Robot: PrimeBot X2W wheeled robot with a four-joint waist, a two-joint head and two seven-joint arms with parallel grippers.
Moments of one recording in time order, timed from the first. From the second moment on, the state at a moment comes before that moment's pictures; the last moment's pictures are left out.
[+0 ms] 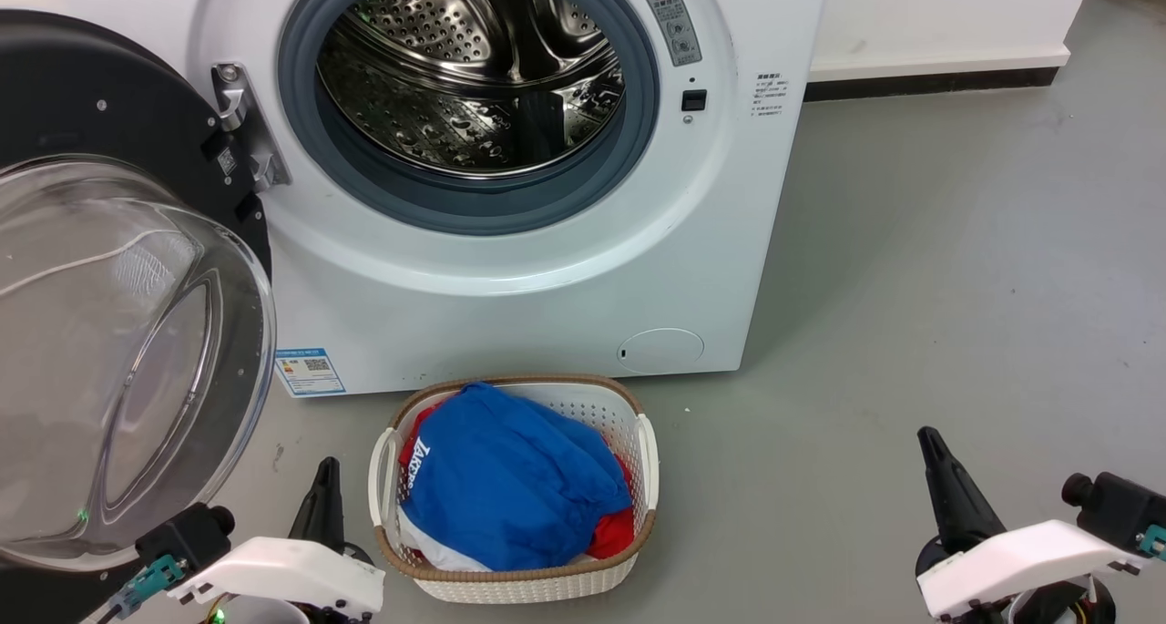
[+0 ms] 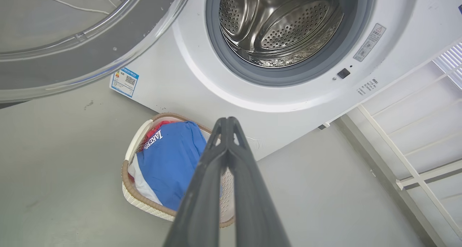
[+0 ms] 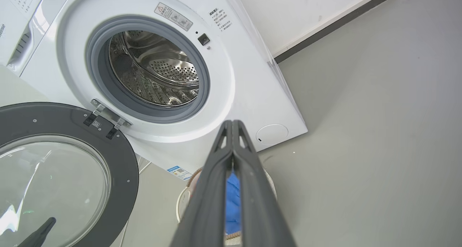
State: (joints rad) left arm -0.05 0.17 -0.11 0.26 -0.81 0.06 -0.13; right arm 0.01 -0.06 -0.01 0.14 0.64 0.13 0.00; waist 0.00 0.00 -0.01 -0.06
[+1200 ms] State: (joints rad) left arm -0.07 0.11 0.00 0.25 -1.19 -0.03 -0.01; right arm -0.04 -0.06 -0.05 0.19 1.10 0.13 0.05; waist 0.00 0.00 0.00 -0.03
